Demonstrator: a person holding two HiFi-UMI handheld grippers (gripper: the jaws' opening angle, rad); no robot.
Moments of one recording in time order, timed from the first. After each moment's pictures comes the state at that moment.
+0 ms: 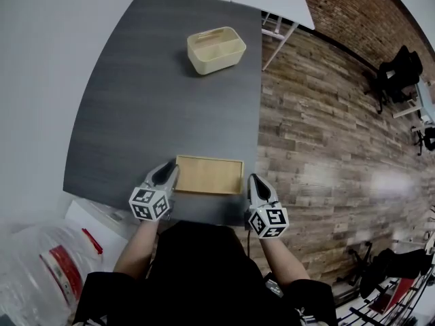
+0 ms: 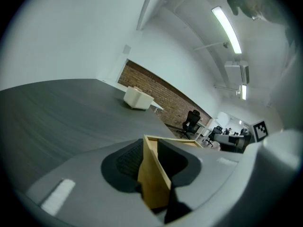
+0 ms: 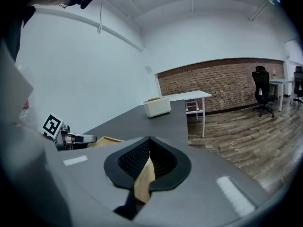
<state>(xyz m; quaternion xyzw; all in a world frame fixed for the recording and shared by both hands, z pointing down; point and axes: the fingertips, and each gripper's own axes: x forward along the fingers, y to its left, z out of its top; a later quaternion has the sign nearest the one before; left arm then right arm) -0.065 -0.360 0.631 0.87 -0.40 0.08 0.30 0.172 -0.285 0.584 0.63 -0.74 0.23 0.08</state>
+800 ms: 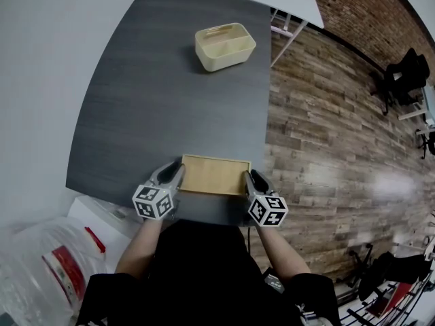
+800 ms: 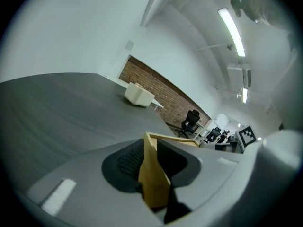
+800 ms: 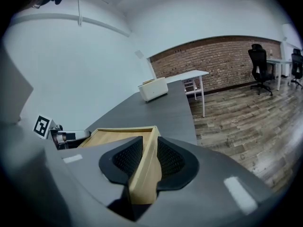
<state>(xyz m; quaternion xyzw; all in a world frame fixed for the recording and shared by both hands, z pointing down) -0.063 -0.357 0.637 0.86 -0.39 0.08 0.33 0.162 -0.302 0.640 0.61 -0.71 0.34 0.10</state>
